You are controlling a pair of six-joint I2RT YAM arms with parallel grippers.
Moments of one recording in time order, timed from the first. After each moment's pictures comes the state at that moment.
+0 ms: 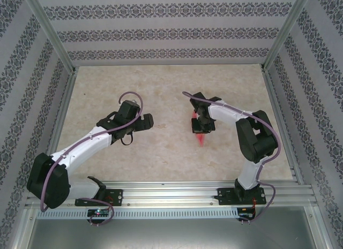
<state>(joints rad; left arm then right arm) -0.54 1.28 0.87 -0.47 -0.11 -0.66 0.46 1.83 1.22 -0.86 -0.03 0.38</state>
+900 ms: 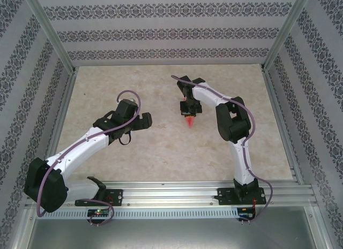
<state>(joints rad) -0.54 1.25 0.90 -0.52 -0.12 -0.64 0.46 2.26 1.81 -1.07 0.00 0.42</state>
